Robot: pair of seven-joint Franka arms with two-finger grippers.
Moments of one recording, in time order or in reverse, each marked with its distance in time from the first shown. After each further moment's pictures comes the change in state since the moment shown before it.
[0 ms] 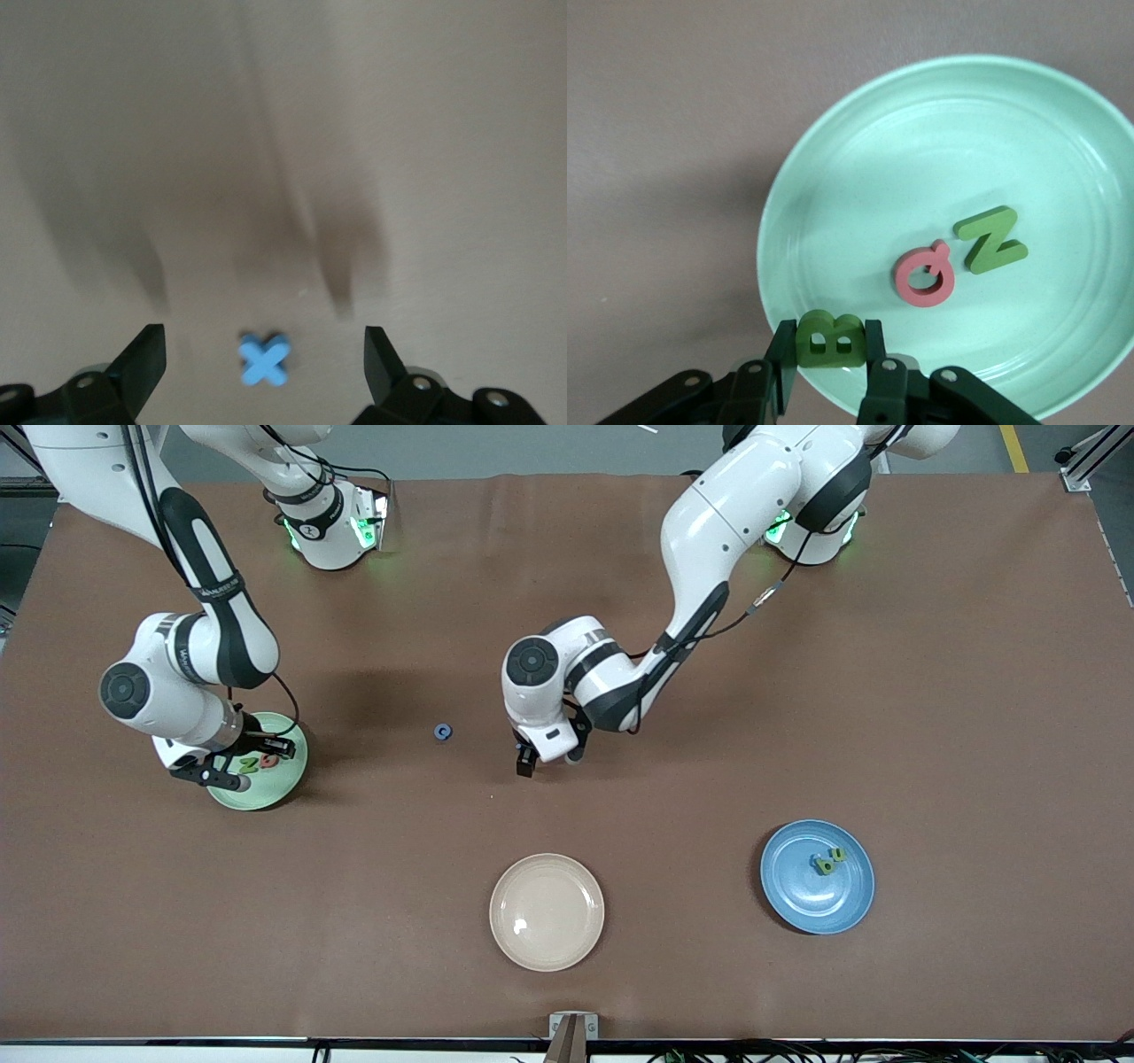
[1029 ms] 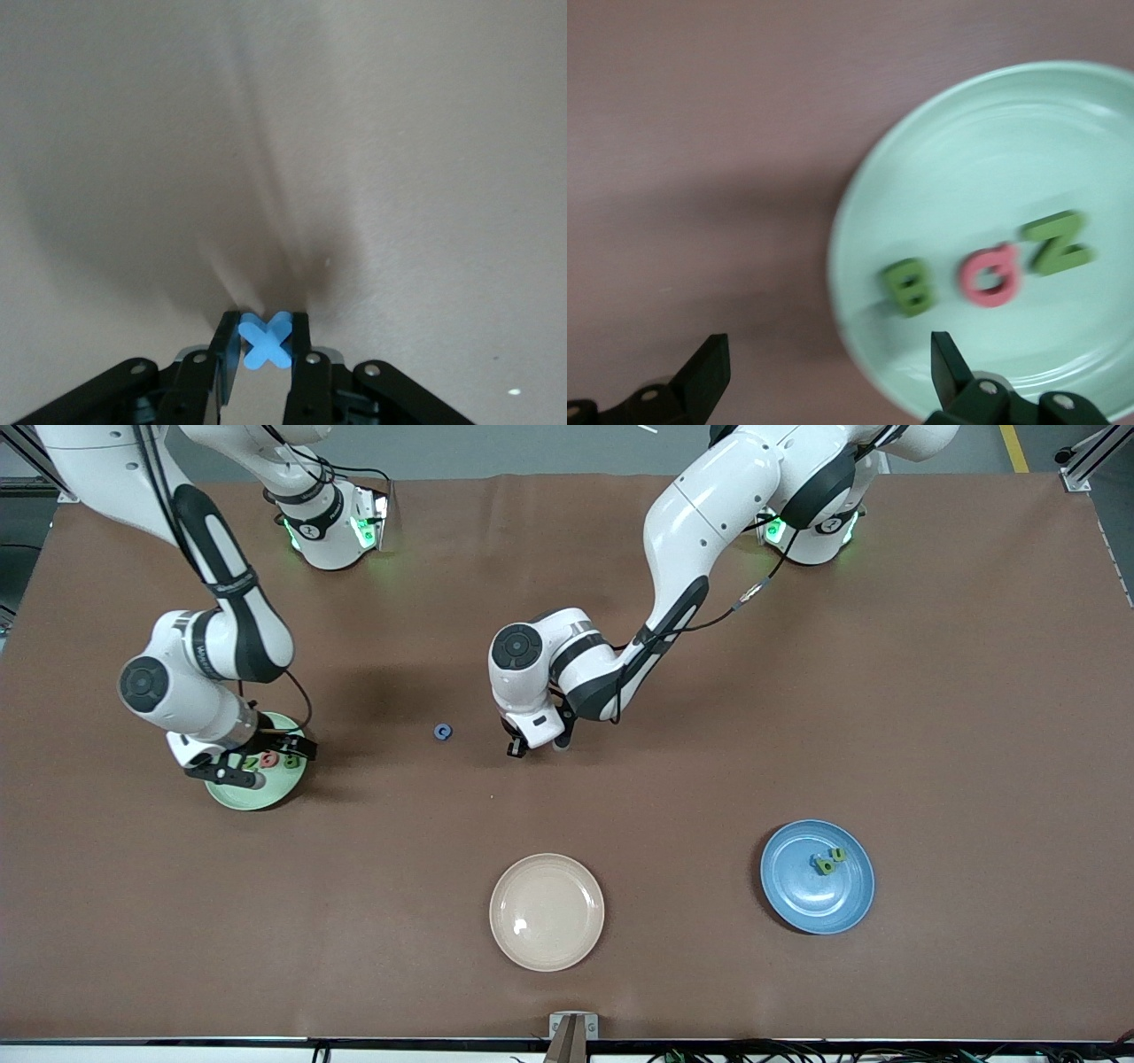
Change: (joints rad) left arm -0.044 0.016 0.045 0.007 0.002 0.042 0.017; right arm 0.075 -0.010 0.025 0.008 0.001 0.011 0.073
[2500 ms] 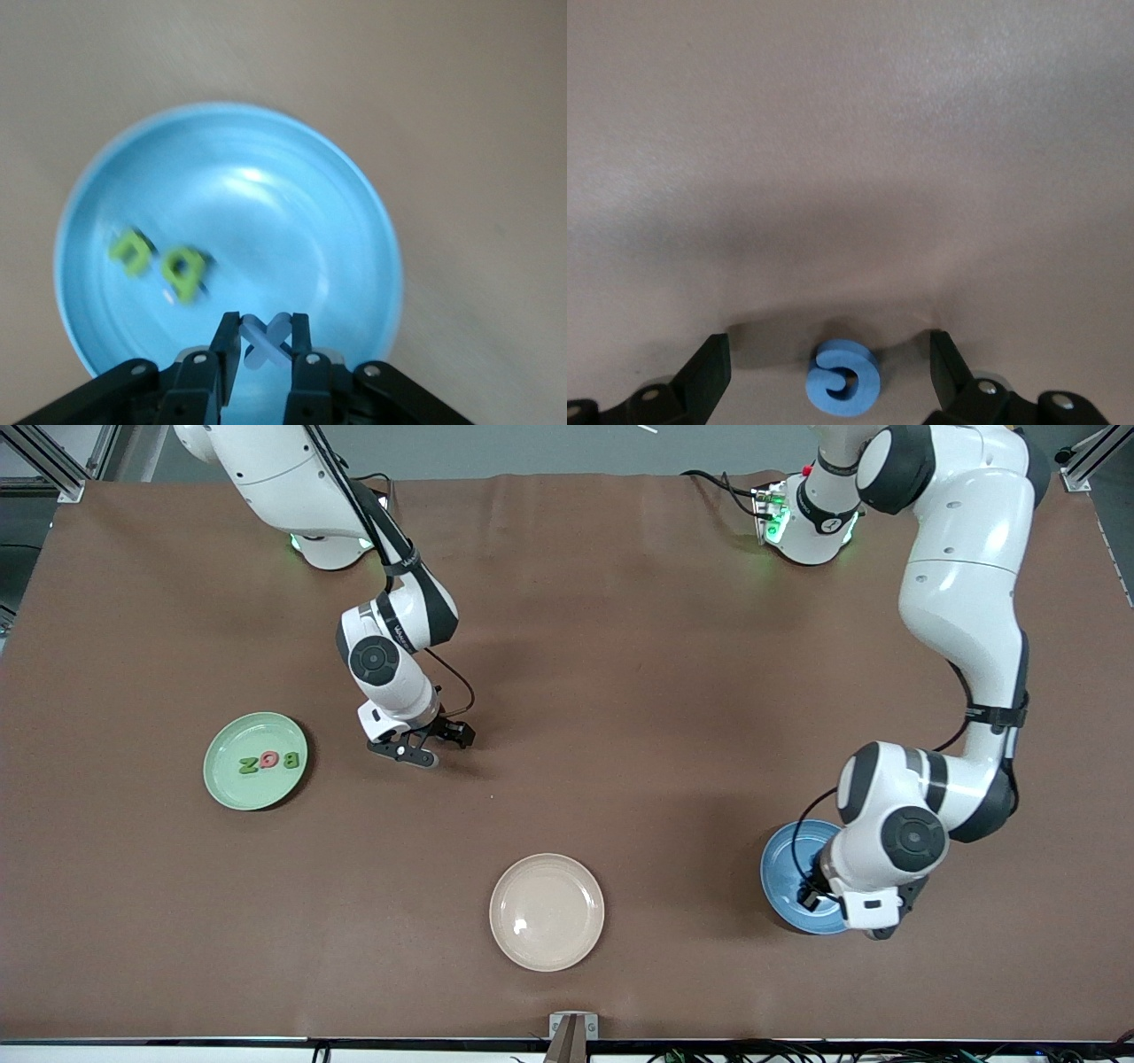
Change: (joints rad) left arm 0.694 -0.127 0.072 -0.026 0.001 -0.154 1.216; right arm 0.452 0.167 0.010 0.062 0.044 0.151 0.502
